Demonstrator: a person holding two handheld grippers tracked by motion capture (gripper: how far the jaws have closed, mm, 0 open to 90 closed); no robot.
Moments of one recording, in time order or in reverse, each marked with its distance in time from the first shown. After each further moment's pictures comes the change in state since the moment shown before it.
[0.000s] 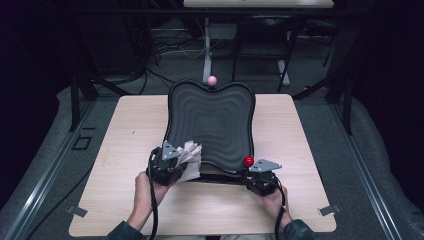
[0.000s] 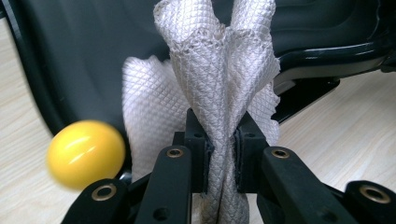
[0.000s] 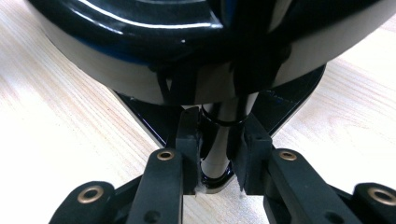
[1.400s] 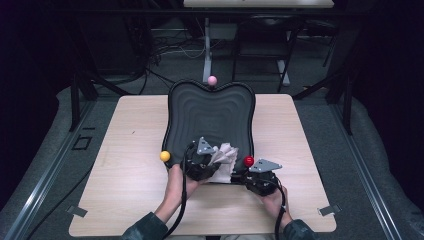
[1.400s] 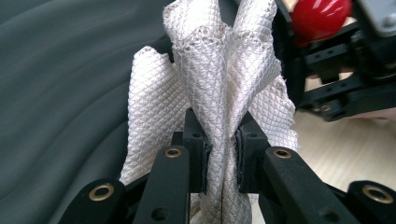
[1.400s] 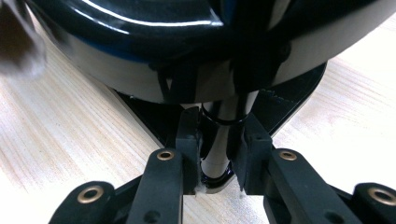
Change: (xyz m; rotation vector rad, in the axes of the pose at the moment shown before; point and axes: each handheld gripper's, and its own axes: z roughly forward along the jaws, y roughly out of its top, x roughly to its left) left arm -0.051 0.042 0.044 -0.007 -0.202 0.073; right arm 0.000 0.000 0.000 0.004 0.005 0.000
